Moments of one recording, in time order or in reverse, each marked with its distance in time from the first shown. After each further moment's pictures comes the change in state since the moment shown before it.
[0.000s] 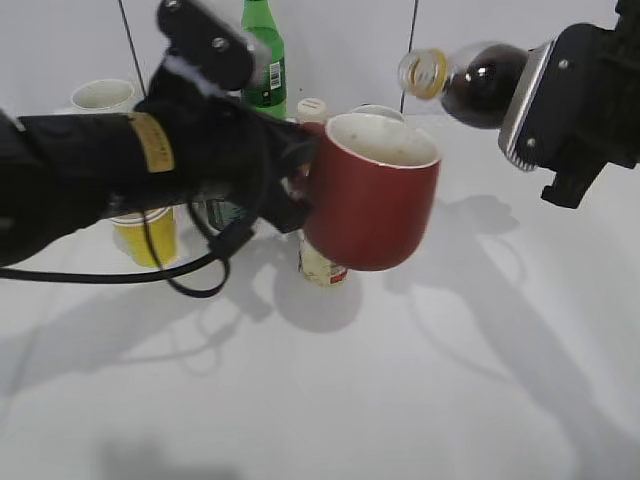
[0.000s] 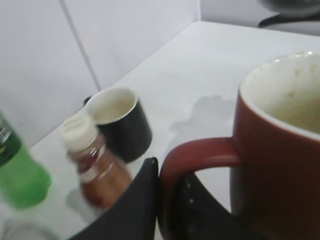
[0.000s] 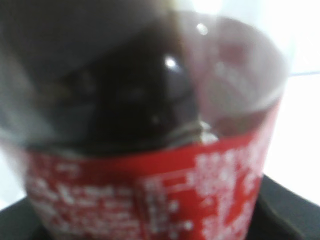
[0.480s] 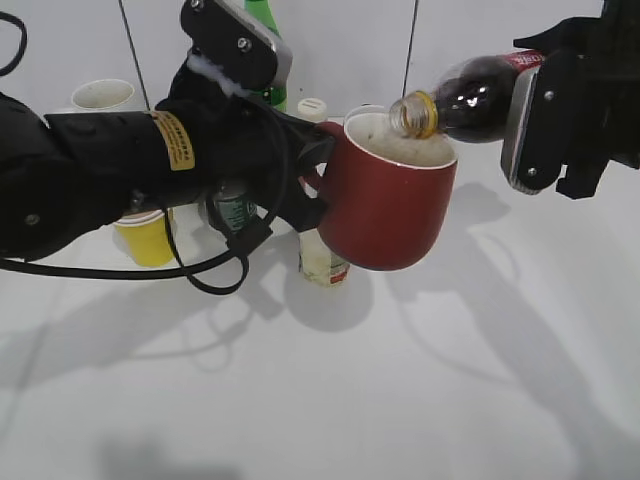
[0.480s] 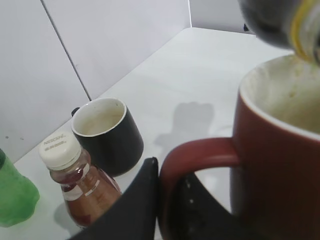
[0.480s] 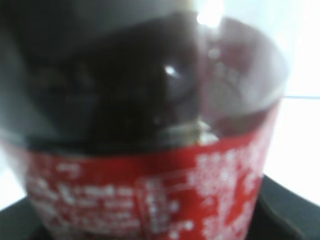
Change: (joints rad) left arm -0.017 0.037 -0.036 0.001 -0.006 0.000; right arm 0.000 0.000 0.000 -0.033 -0.050 -0.231
